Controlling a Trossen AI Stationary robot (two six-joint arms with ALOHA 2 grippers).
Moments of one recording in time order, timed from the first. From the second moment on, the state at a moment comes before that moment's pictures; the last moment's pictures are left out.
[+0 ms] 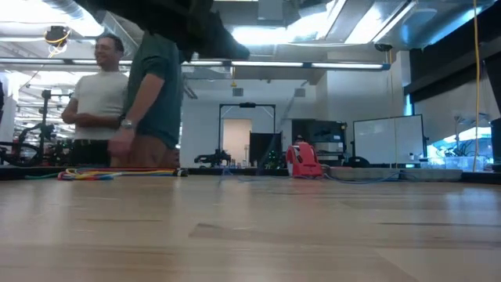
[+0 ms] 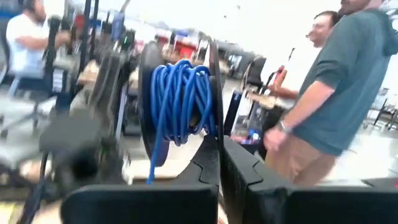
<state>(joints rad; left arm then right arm) -0.15 1.38 0.75 0.36 -0.53 0.00 0.11 1.30 1.14 0.29 0.45 -0.27</state>
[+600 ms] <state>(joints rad) -0.18 1.37 0.76 0.50 -0.35 -0.02 0.16 1.31 1.14 0.08 0.48 -0.26</state>
